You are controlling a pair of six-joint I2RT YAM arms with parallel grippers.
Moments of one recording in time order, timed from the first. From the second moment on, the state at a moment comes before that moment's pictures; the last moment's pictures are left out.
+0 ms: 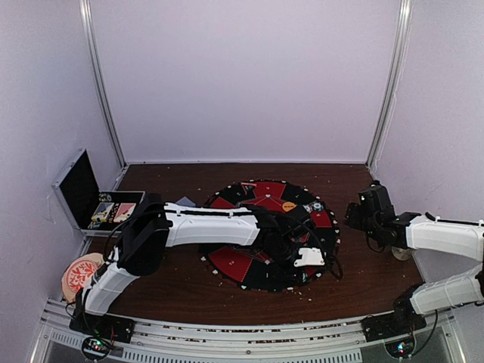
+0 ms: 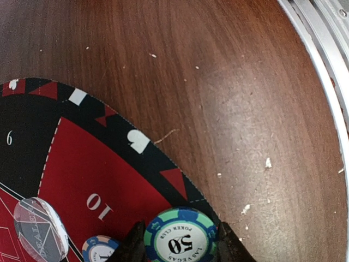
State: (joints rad) left arm -1.20 2.41 2.01 -0.68 0.28 0.61; right arm 0.43 1.17 0.54 -0.08 0.54 0.58
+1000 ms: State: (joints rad) left arm -1.20 2.44 2.03 -0.65 0.18 0.64; right arm 0.43 1.17 0.54 -0.06 0.51 0.57
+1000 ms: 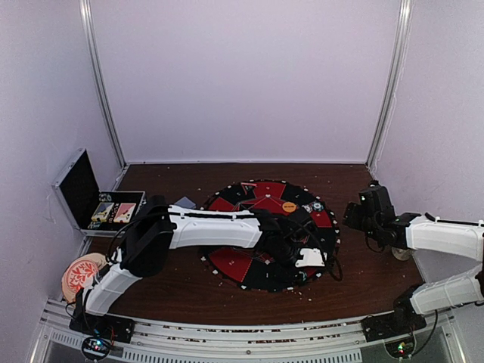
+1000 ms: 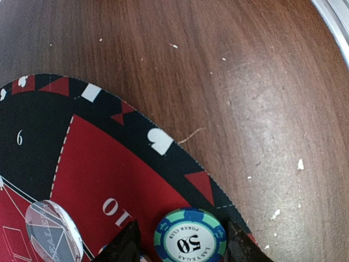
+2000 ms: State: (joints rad) left arm -1.05 1.93 1.77 -0.64 0.07 0.58; right arm 0.43 1.18 0.54 -0.04 0.42 0.56
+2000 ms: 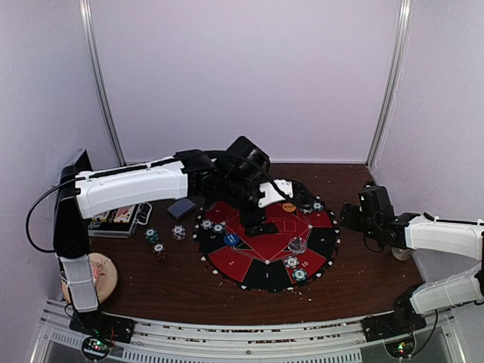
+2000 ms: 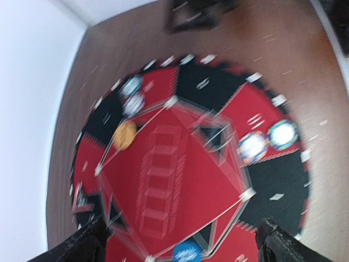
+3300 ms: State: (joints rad) left arm -0.18 1.38 0.83 -0.64 0.45 0.83; right arm 0.53 1.26 0.55 -0.03 0.39 0.54
